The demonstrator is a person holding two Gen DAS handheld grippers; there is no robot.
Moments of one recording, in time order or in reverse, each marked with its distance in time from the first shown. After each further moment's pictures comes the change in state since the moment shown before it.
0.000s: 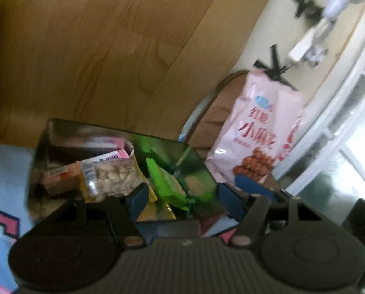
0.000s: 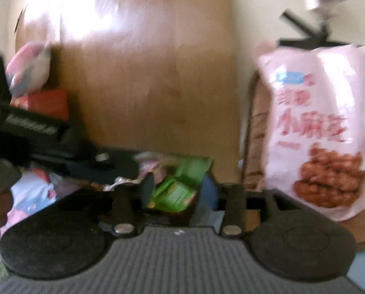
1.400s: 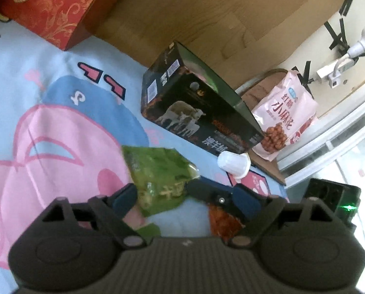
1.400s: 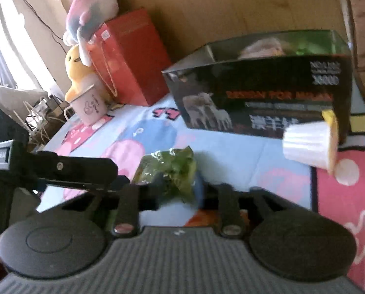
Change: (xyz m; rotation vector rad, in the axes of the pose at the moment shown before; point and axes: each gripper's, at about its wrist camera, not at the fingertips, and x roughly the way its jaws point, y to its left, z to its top) left arm -0.094 0.080 -0.109 -0.351 0.062 0.000; right arm 0.019 0.076 -0.048 0.252 0.461 0.458
